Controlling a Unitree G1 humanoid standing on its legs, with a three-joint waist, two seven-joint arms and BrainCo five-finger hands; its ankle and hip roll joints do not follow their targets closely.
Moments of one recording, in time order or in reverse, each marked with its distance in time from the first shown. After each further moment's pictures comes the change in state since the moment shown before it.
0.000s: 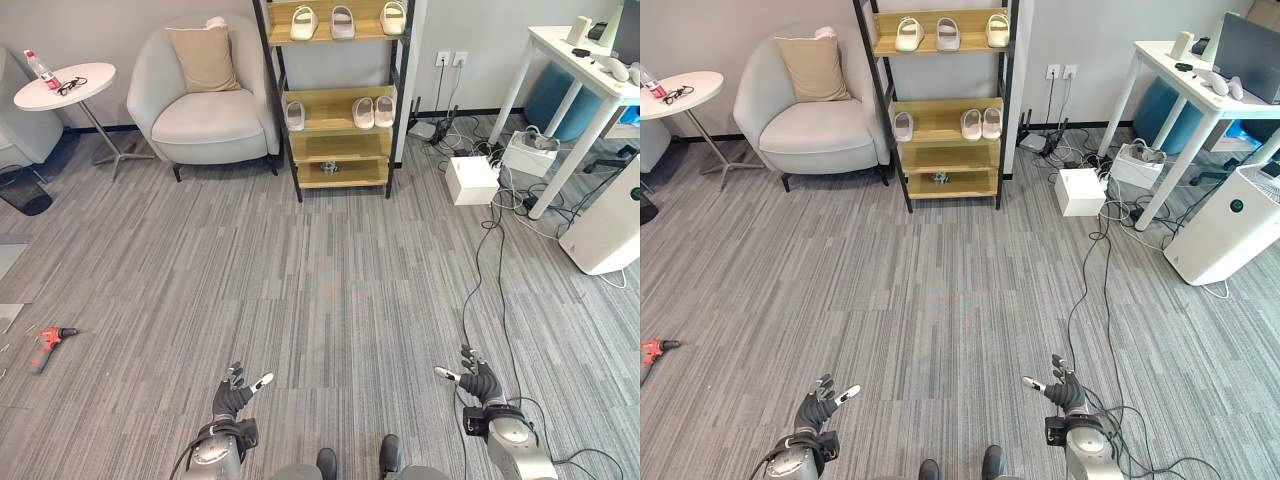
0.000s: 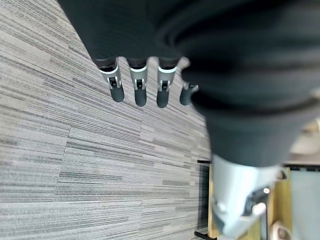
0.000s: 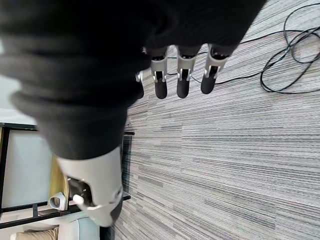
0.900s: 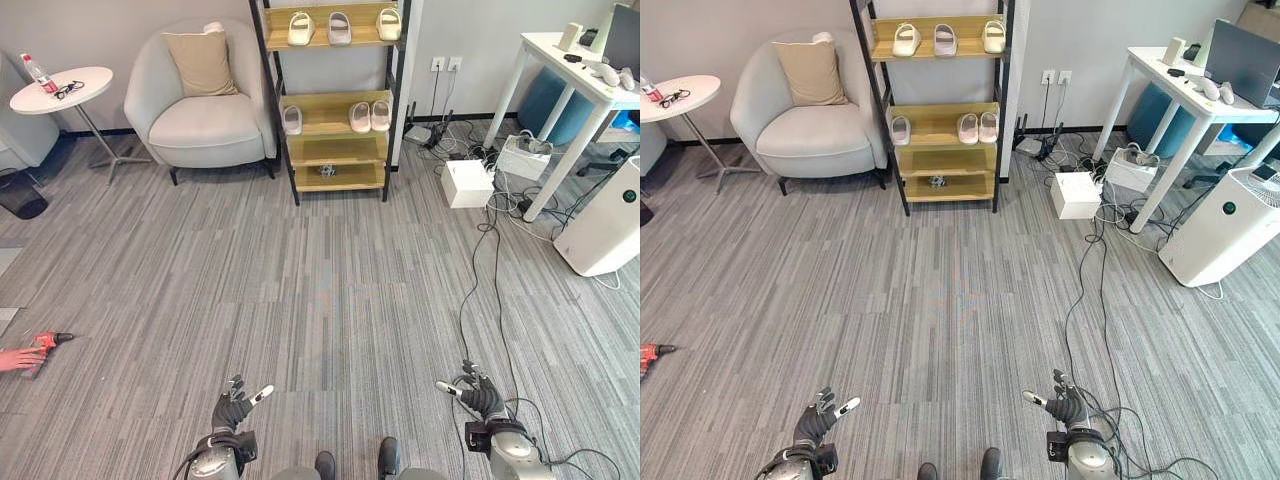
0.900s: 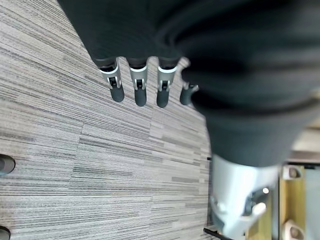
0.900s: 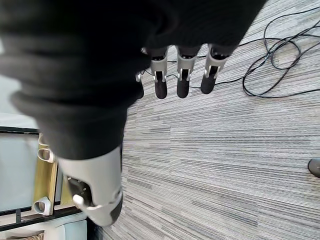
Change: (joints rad) left arm 0.045 0.000 -0.006 -0.002 0.000 0.017 -0.020; right arm 0.040 0.003 0.009 0.001 -0.001 0.022 0.003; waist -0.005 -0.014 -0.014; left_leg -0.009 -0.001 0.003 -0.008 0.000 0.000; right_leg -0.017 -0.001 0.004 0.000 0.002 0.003
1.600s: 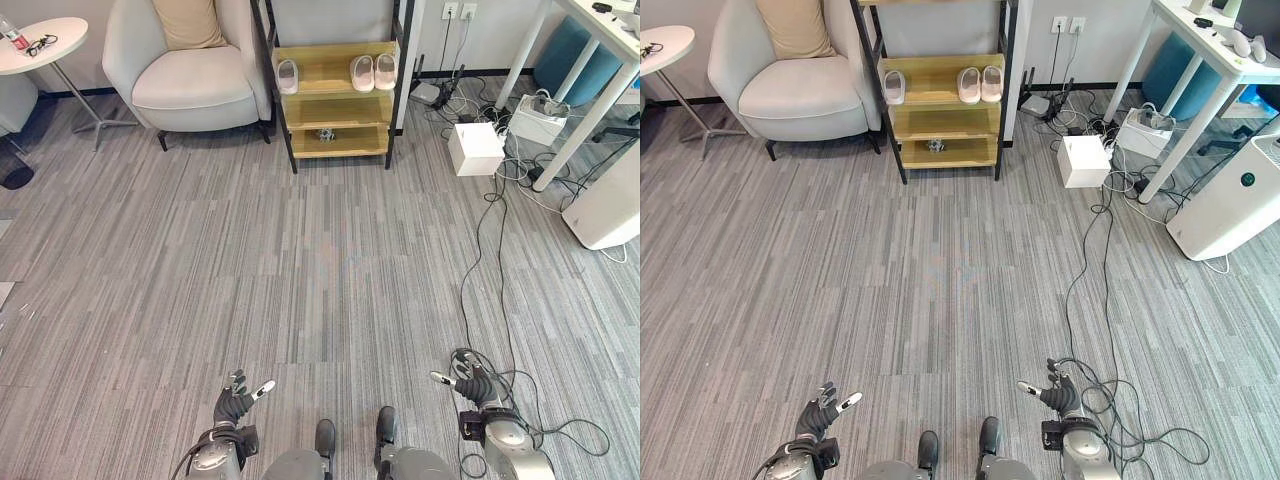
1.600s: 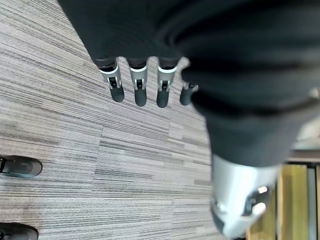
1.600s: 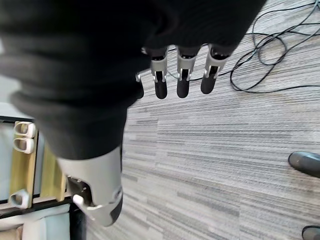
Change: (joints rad) left arm -0.020 0.002 -0.004 -0.001 0.000 0.008 -0.001; right arm -0.050 0.000 0.028 -0.018 0.001 -0.002 0.005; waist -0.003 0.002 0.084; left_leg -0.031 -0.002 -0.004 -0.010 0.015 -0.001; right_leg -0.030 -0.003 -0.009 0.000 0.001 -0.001
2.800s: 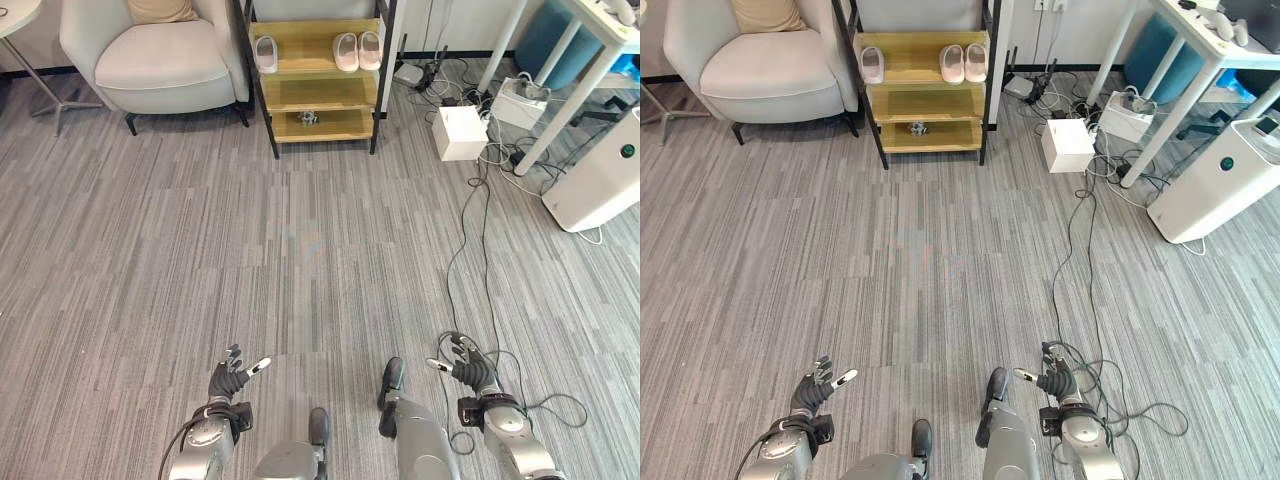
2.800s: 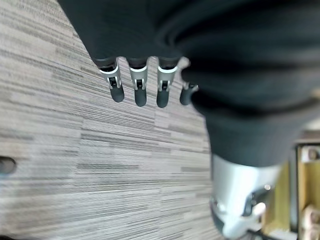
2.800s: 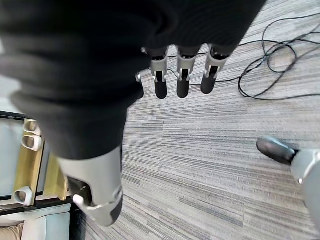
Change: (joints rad) left arm -0.038 0.031 0.003 -0.040 -0.001 -0.003 -0.002; right arm 0.021 -0.021 -0.009 -0.039 -0.040 0.005 0.017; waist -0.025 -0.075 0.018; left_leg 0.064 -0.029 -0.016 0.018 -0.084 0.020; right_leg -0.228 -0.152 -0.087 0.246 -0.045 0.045
